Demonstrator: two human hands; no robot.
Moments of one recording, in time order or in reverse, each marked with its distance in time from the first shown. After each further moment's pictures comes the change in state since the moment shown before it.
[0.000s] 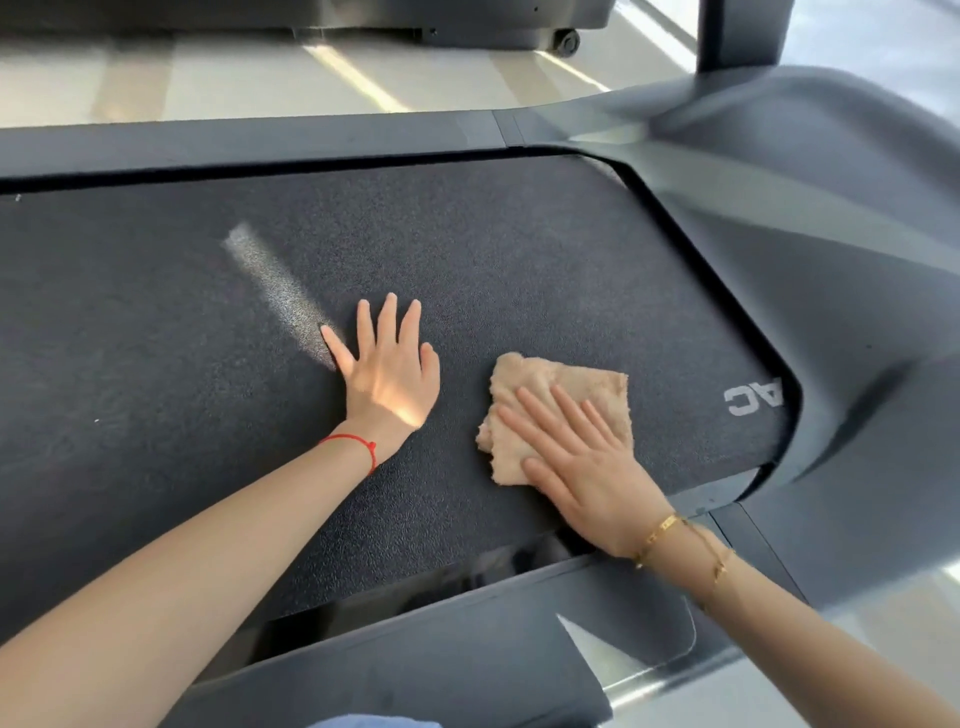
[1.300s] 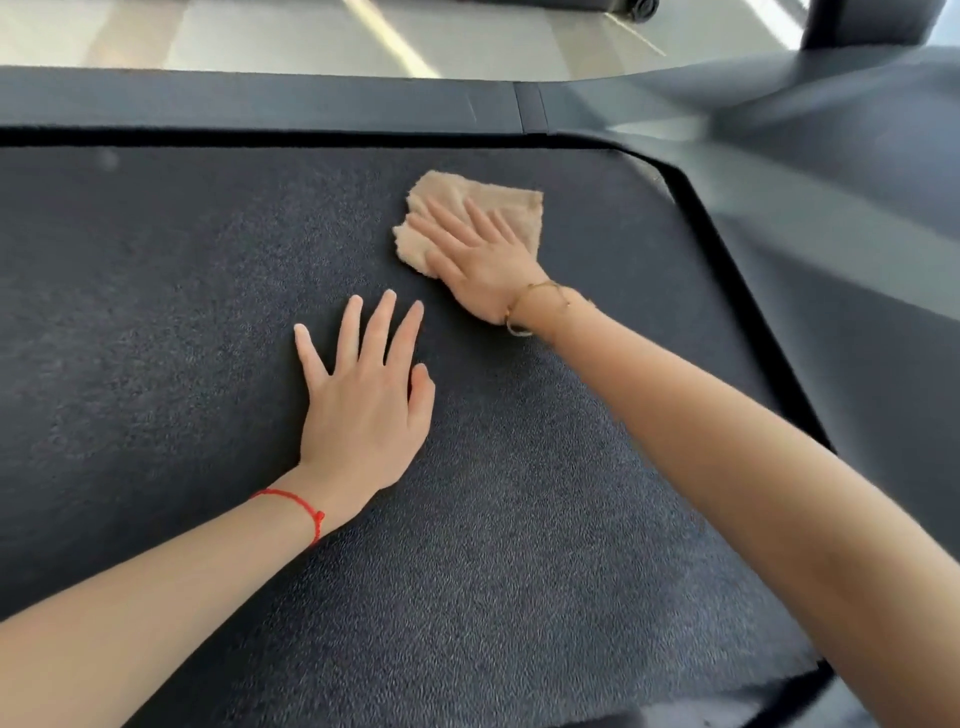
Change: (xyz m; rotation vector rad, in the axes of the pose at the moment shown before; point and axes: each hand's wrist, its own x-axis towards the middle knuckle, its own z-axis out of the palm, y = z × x) left_hand 0.048 0.050 0.022 0.163 -0.006 -0.002; right_hand 0.304 0.092 -0.037 0.028 -0.045 -0.153
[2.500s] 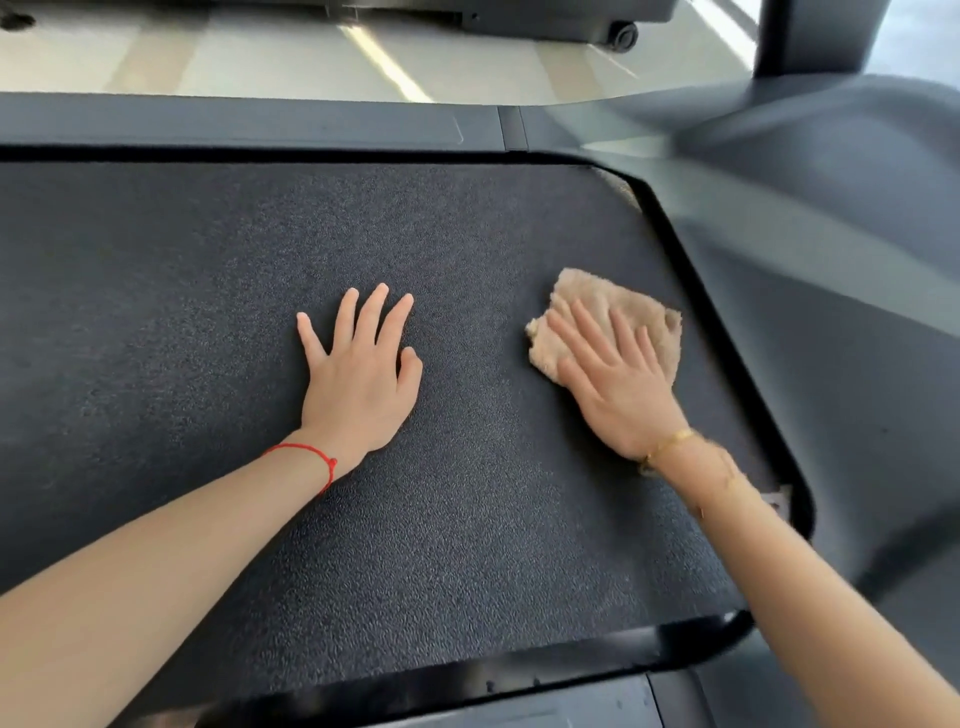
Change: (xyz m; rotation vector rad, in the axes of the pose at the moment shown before) left_hand 0.000 0.002 0.004 -0.109 0.071 -0.001; right_hand -0.198 0.037 0.003 0.032 0.118 0.291
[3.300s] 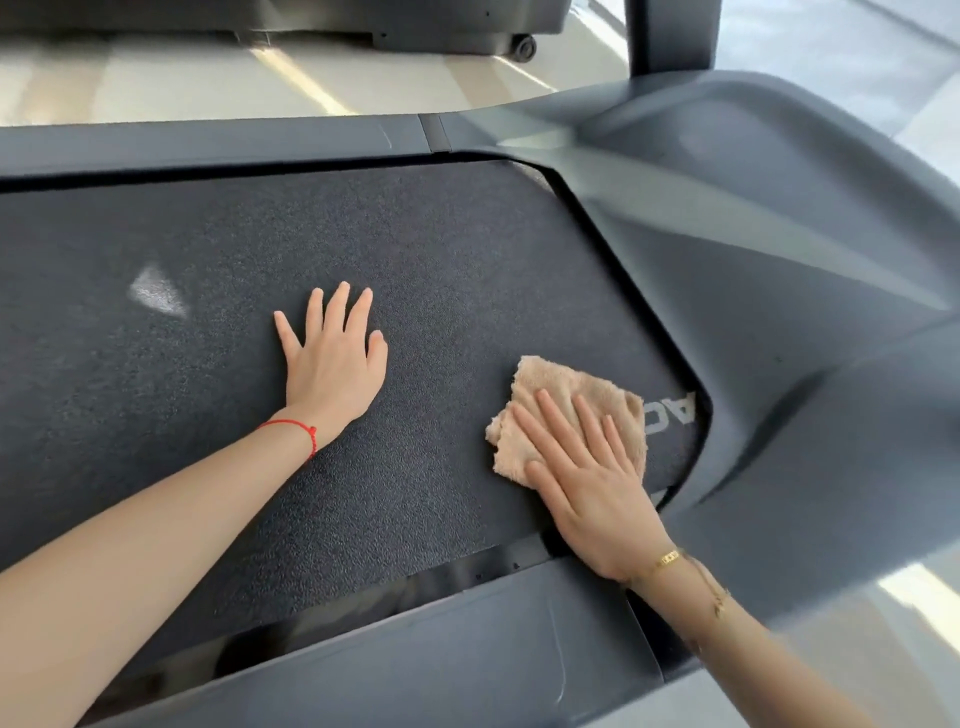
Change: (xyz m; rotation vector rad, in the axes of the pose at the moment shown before) left_hand -0.012 0.002 -0.003 -0.042 -0.015 0.029; right_hand -0.169 -0.053 0.017 0.026 -0.006 0.073
